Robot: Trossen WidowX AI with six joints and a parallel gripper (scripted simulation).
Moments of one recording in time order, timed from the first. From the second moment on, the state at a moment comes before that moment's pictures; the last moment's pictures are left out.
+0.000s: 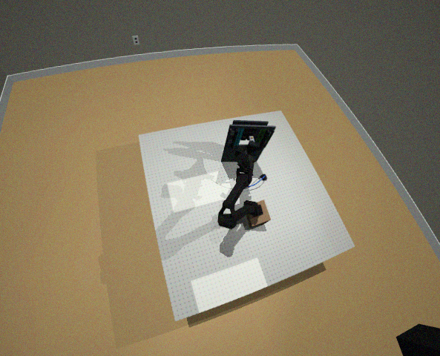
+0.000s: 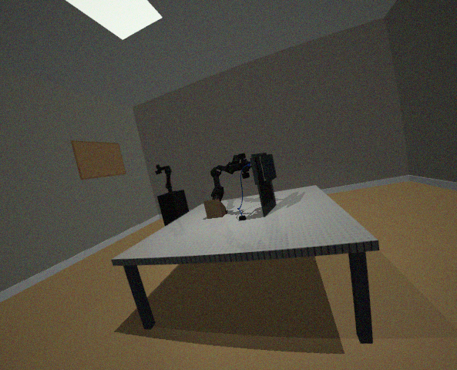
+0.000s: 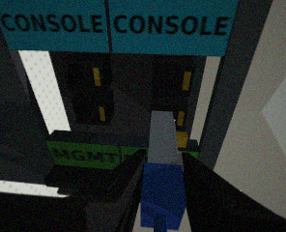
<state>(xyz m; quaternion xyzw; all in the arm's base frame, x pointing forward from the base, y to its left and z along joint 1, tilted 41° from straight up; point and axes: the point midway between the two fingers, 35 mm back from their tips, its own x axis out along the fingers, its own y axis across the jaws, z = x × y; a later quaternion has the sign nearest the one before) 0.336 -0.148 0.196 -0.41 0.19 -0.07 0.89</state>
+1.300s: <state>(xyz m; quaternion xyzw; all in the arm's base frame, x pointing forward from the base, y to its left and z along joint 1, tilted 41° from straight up) 0.332 -0.088 0.129 -0.41 0.19 -0.07 0.89</state>
